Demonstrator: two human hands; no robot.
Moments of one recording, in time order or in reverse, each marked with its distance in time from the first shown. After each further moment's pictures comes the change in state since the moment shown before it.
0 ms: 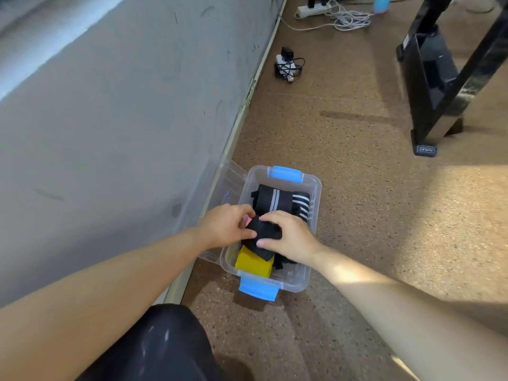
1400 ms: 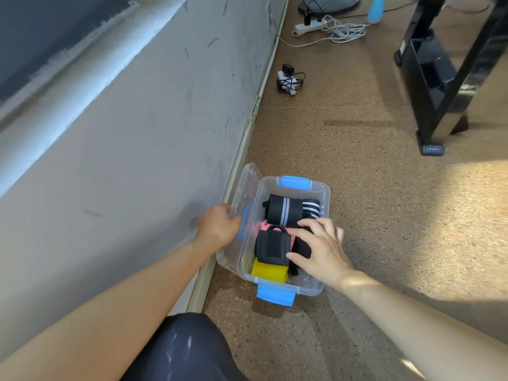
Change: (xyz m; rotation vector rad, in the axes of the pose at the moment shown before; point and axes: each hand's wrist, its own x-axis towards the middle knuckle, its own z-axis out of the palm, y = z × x) left_hand -0.024 -0.003 -0.024 -0.240 0.302 -0.433; right_hand -0.037 0.024 0.010 -0.336 0.334 -0.070
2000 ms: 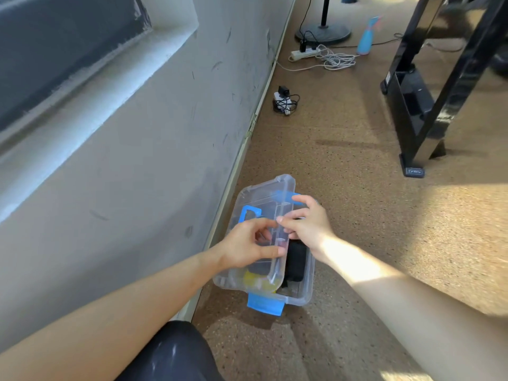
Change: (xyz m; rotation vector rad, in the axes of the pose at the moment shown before) left_hand -0.032 0.034 0.009 -0.328 -0.345 0.440; right_hand 0.059 -0.049 -0.070 0.989 0.039 0.567
